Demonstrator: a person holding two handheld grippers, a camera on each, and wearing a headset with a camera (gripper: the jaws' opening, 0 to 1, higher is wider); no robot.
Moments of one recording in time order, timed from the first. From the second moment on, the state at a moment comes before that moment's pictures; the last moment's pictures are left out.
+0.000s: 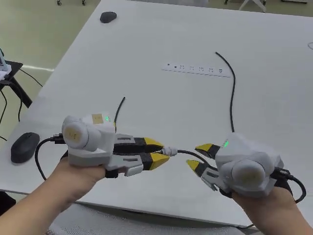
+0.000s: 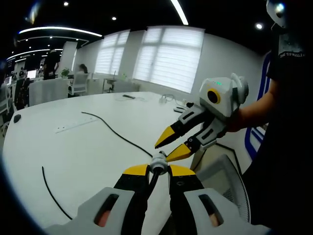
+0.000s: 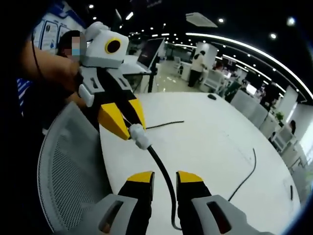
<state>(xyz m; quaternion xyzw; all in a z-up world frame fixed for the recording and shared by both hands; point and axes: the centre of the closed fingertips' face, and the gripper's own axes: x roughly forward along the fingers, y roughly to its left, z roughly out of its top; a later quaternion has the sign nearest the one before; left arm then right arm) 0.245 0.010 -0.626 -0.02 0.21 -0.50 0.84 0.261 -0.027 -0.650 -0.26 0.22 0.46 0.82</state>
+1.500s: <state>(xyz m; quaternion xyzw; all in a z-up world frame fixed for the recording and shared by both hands) 0.241 0.012 -0.630 -0.02 0.22 -0.50 0.84 0.263 -0.031 -0.662 -0.18 0.26 0.44 0.84</state>
